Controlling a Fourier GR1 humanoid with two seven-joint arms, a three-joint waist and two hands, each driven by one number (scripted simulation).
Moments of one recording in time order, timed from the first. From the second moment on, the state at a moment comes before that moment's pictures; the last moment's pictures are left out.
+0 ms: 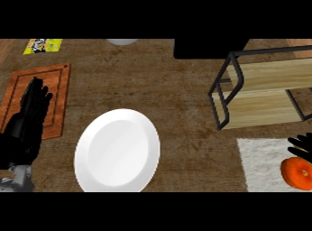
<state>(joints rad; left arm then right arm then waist) -0.05 0.37 -0.11 -1.70 0.19 0.34 0.13 0.23 -0.89 -0.02 -1.80 0.83 0.38 -0.56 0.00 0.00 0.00</state>
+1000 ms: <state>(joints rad) -0.08 0.28 -0.01 -1.66 0.12 0.23 0.14 0.08 -0.69 -0.01 -1.47 1.06 0.27 -0.75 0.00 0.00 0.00</state>
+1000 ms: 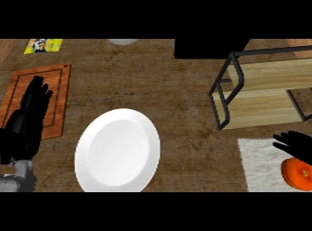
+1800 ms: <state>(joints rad) -0.08 0.22 0.02 -1.67 0.06 0.19 0.15 0.02 -0.60 0.01 -1.28 1.23 0.16 -0.82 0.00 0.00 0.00</state>
